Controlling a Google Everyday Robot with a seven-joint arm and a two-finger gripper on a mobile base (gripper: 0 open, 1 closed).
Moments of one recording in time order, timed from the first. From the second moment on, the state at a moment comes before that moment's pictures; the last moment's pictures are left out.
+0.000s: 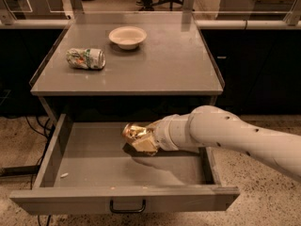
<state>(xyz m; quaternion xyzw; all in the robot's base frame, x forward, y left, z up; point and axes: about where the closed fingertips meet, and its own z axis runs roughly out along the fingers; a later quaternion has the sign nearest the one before) 0.525 0.009 0.704 -0.45 0.80 0.18 0.37</state>
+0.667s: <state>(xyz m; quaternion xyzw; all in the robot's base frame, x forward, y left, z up) 0.531 0.006 0.653 -0.43 0.81 0.18 0.36</state>
